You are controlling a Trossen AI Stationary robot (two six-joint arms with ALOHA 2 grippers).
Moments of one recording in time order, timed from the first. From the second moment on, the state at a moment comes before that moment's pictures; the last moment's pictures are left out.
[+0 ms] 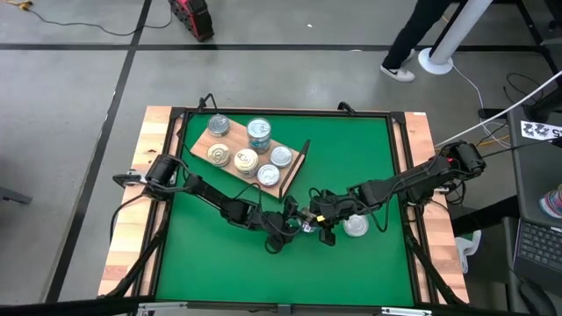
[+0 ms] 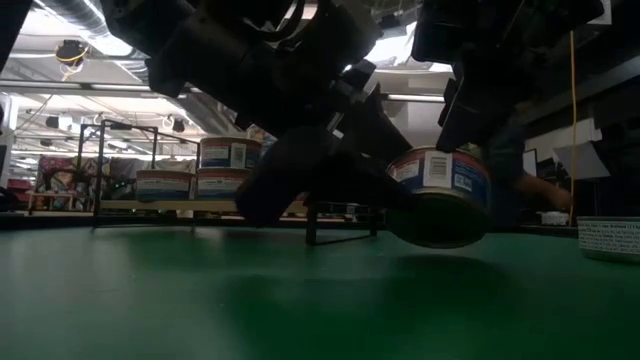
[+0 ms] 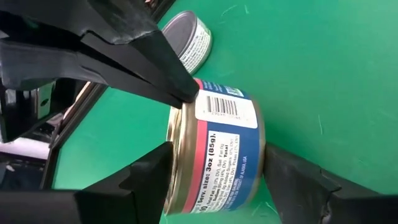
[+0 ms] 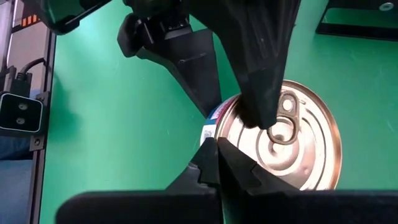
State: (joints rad) left arm -0.30 2.03 1.07 0.43 -0.39 0.65; right arm 0.31 1.53 0.90 -0.23 -0.04 0.53
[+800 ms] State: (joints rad) left arm -0.32 2.03 1.07 0.44 -0.40 0.65; right arm 0.31 1.52 0.90 -0.22 -0.04 0.53
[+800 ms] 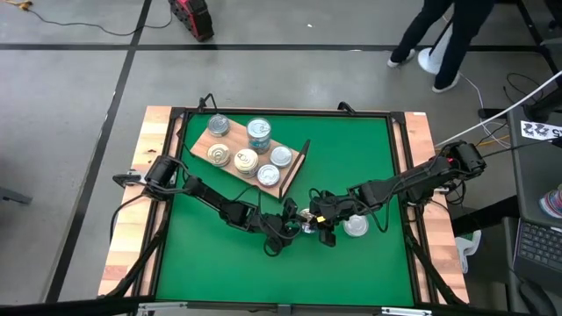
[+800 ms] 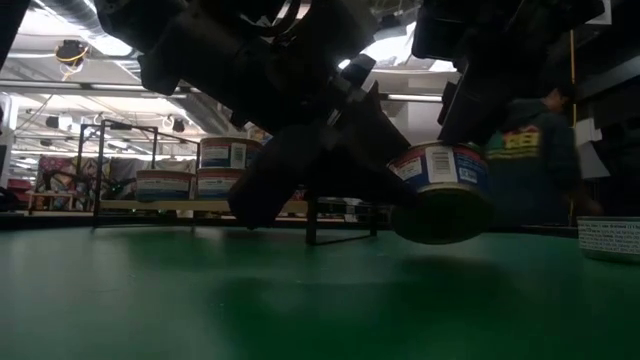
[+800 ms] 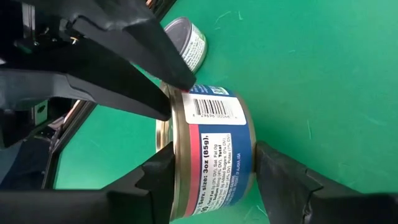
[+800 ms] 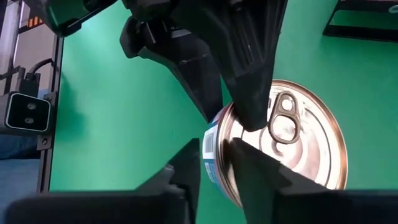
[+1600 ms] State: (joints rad) left arm -0.37 2.02 1.07 0.52 -0.47 0.55; right arm 0.31 1.28 0.90 -0.24 0.01 0.45
